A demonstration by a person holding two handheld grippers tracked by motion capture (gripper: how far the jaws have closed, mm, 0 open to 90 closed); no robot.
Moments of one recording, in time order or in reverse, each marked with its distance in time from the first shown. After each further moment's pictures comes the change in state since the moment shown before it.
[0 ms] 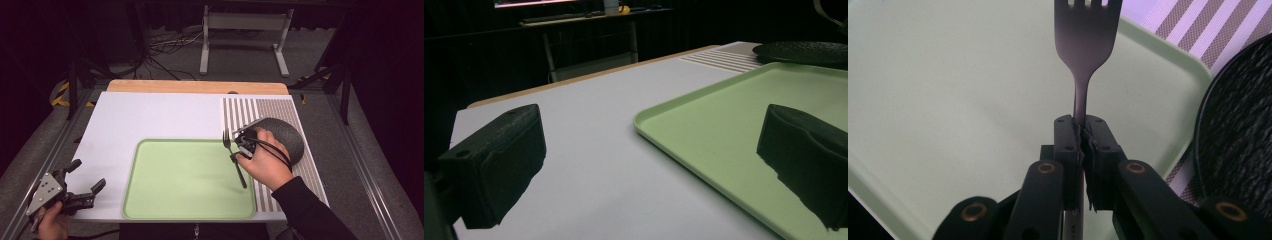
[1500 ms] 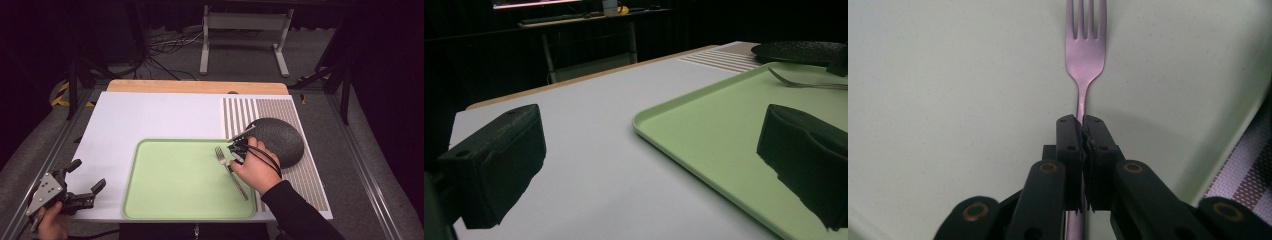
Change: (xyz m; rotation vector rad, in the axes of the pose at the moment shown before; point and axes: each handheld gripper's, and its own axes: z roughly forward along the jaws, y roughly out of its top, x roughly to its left) left arm 0.000 0.001 0.000 -0.001 -0.005 0.006; right arm -0.003 -0.010 0.049 0.136 0.003 0.124
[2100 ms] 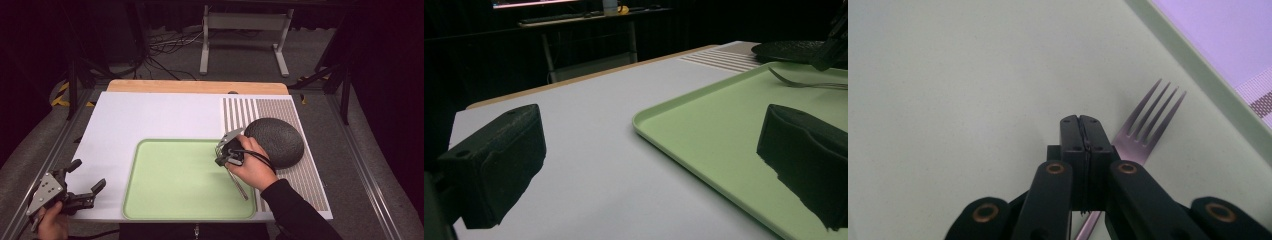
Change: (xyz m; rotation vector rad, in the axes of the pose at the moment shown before) left arm 0.000 0.000 0.000 -0.002 0.001 -0.001; right arm 0.008 0.011 0.006 -0.206 0.107 -0.524
